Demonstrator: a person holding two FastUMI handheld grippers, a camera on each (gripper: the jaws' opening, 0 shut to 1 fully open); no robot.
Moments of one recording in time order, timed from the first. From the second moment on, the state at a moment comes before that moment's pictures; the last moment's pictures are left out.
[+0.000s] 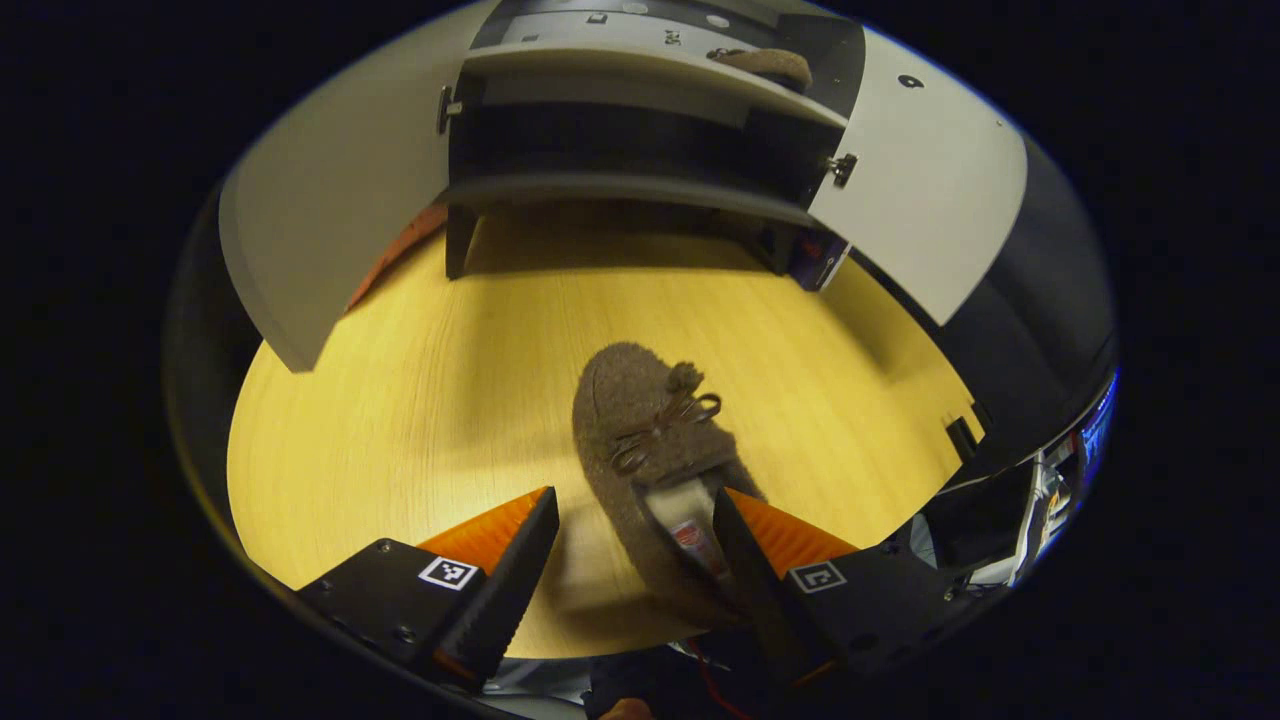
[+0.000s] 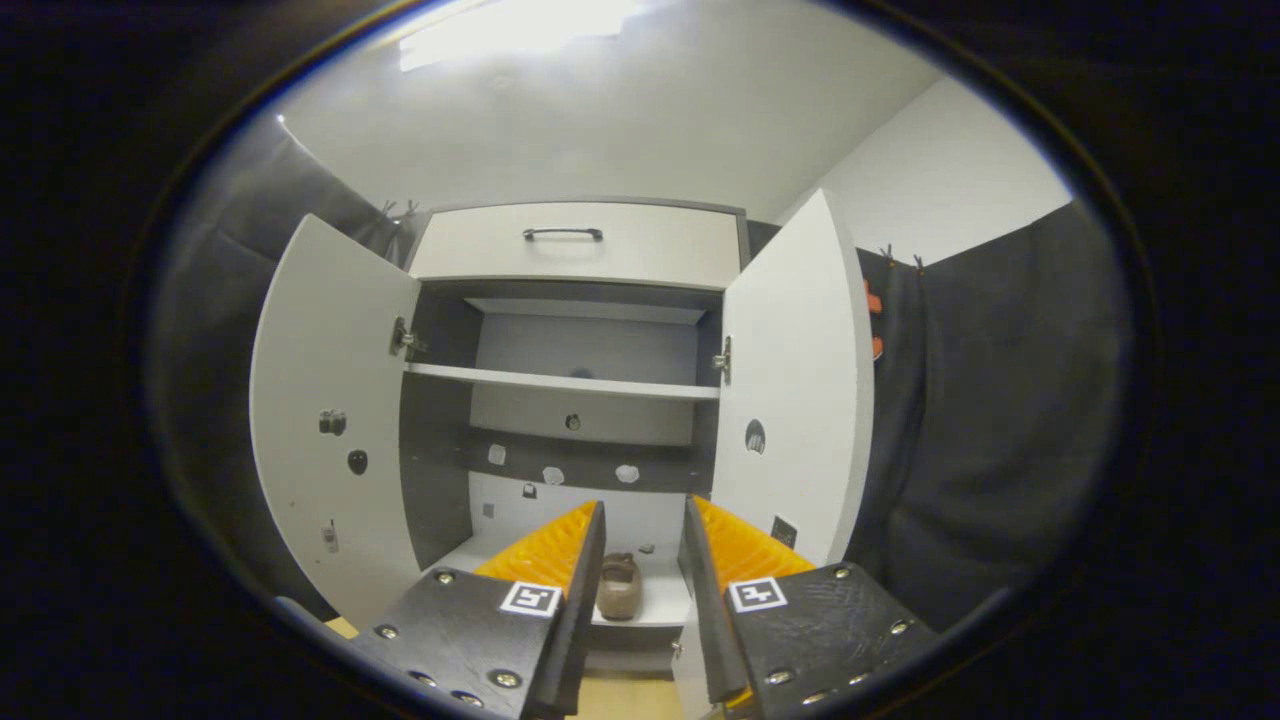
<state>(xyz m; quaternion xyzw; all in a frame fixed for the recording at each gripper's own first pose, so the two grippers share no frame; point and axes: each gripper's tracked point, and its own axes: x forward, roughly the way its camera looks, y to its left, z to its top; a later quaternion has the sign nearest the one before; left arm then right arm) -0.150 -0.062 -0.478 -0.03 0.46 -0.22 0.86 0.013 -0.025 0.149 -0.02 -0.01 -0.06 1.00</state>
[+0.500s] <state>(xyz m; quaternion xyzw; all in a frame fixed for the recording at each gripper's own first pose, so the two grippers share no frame) -0.110 -0.073 -0.517 -0.07 0.48 -0.19 0.85 -0.020 -0.055 0.149 -0.05 -0.02 -0.12 0.99</state>
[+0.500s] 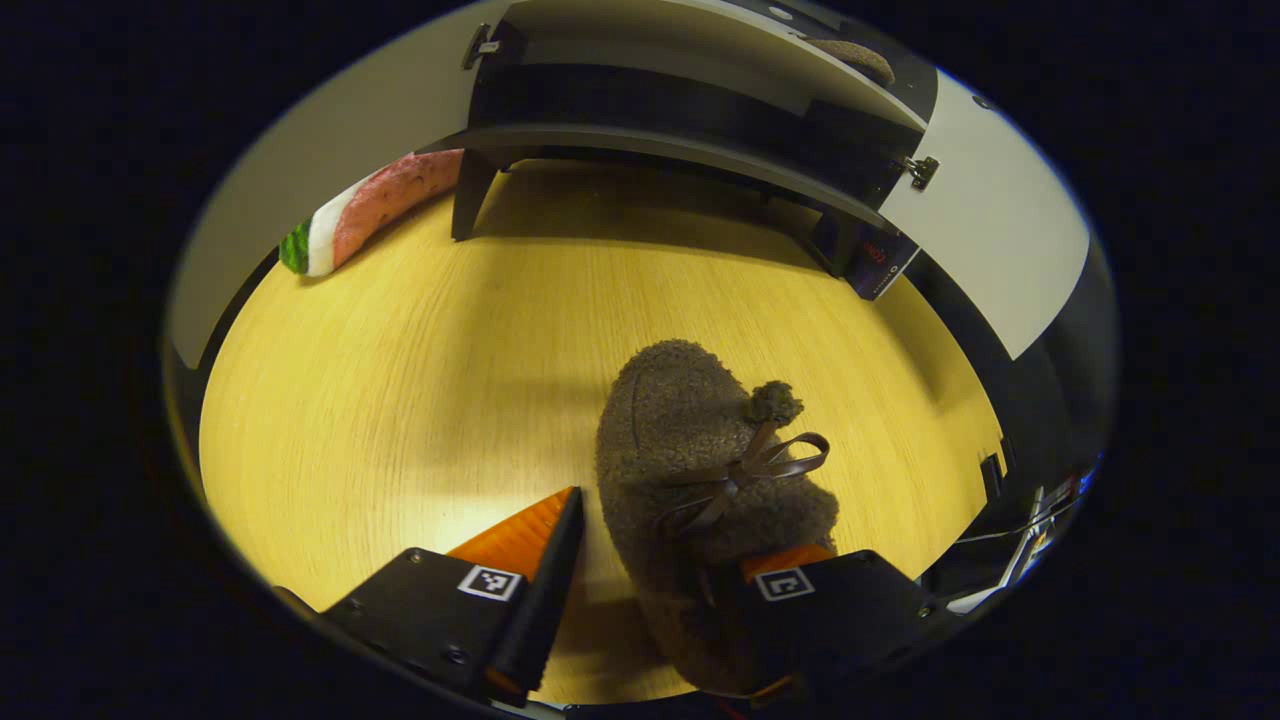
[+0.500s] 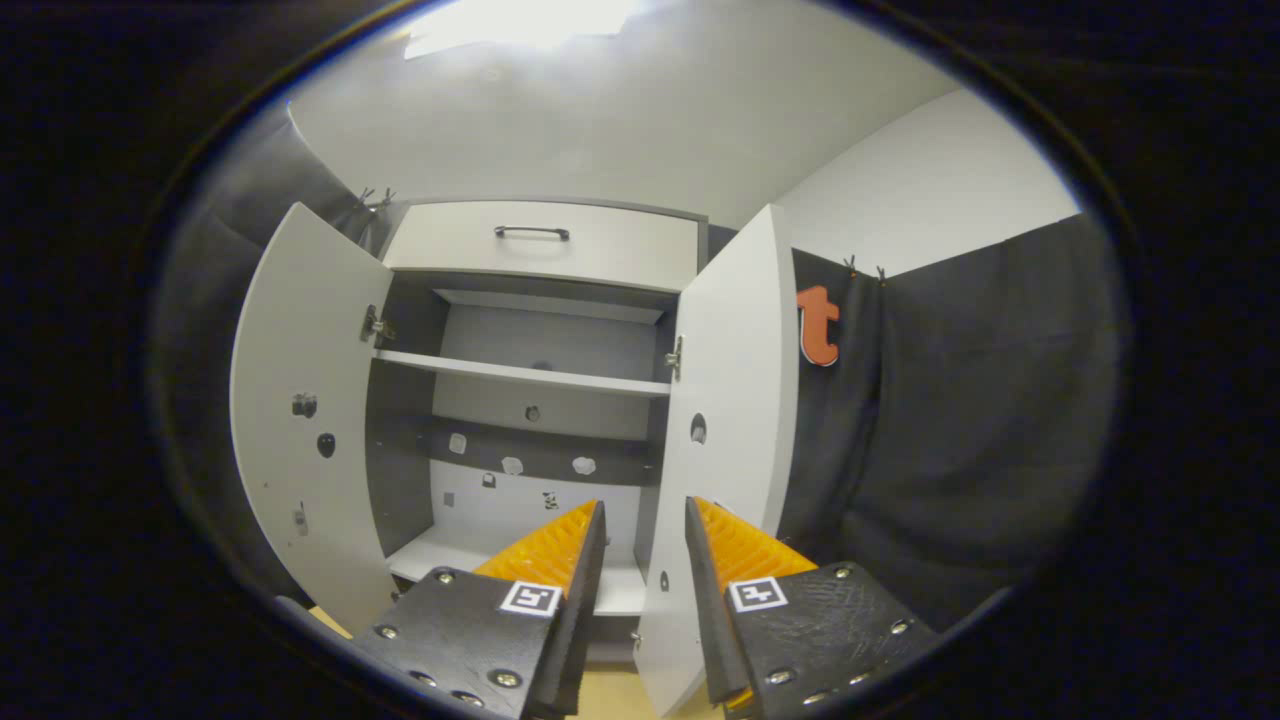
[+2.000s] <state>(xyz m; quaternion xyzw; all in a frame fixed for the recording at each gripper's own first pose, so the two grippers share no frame) 0.006 -0.066 -0.300 -0.03 0.31 -0.19 0.93 -0.012 -0.082 0.147 -0.07 -0.02 -0.14 0.99</state>
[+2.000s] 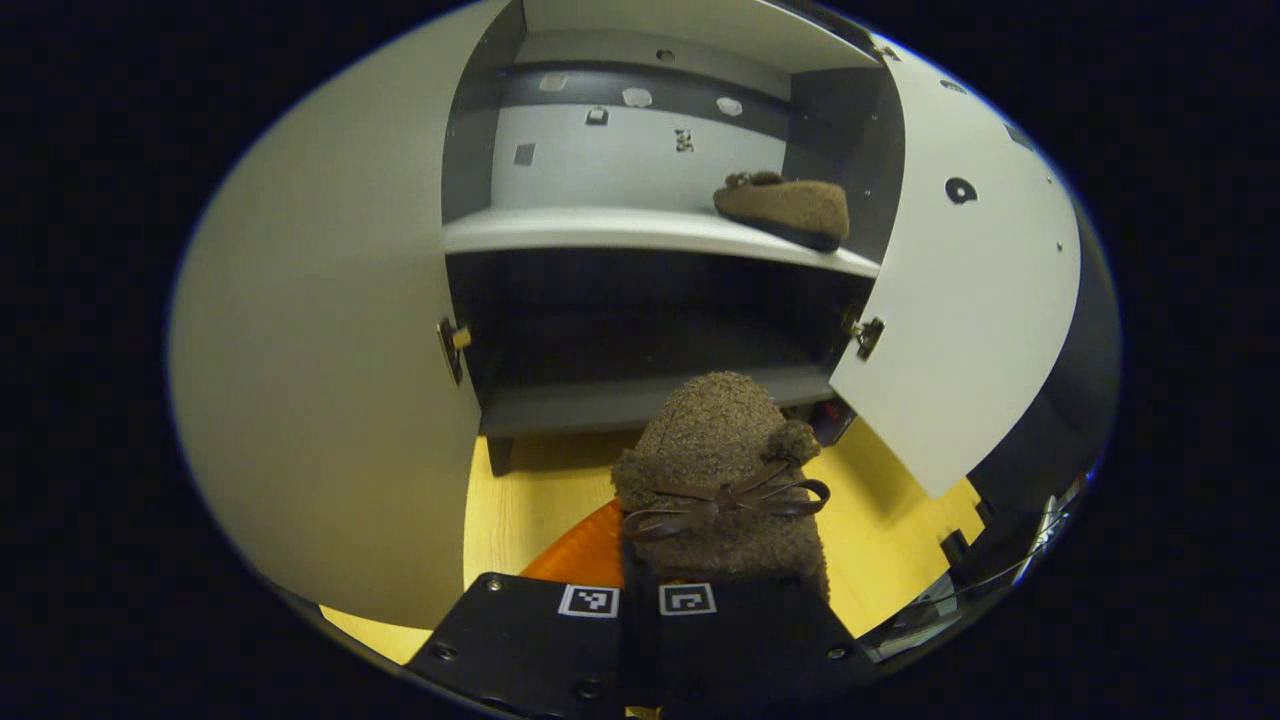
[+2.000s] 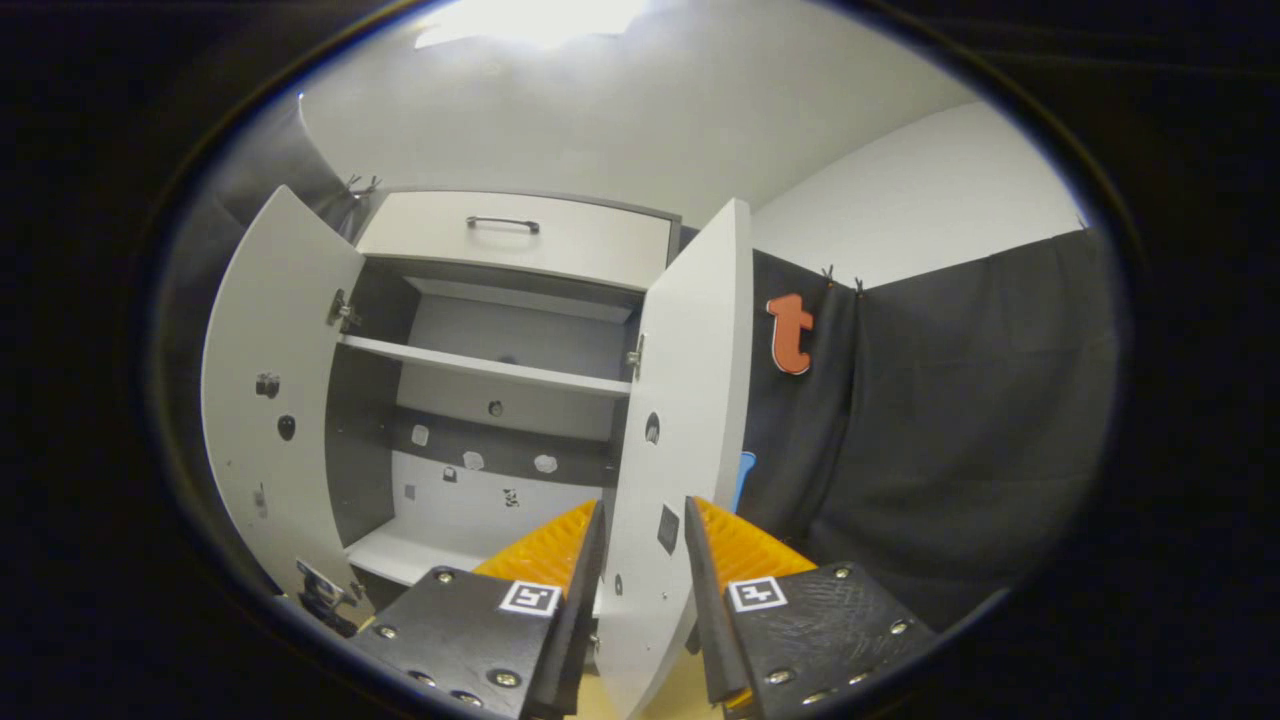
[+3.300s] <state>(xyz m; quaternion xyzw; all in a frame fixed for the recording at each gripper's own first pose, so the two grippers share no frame) 0.230 -0.112 -0.113 -0.09 0.16 -0.18 0.97 0.005 -0.071 0.123 -0.09 -0.02 -0.13 0.99</state>
